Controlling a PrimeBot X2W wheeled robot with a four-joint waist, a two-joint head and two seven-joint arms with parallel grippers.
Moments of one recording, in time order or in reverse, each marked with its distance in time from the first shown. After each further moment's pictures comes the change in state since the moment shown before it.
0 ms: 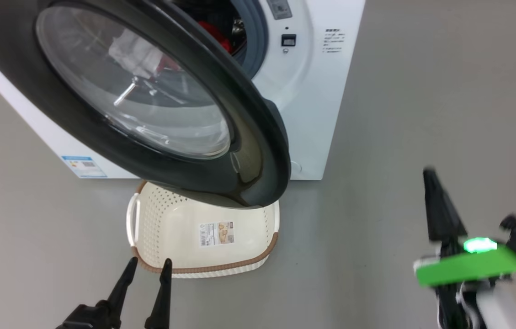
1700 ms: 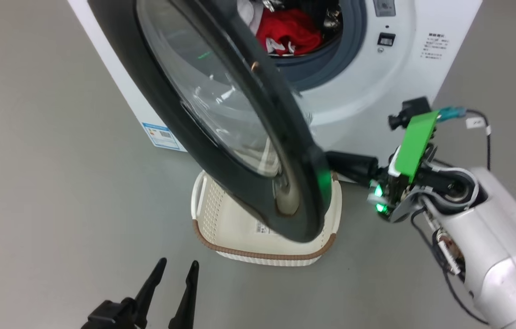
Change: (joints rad) left arm -0.038 0.000 -0.109 0.040 -0.076 0.000 0.000; right arm -0.640 -0.121 0.323 0.541 1.118 0.000 1.048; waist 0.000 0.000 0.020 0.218
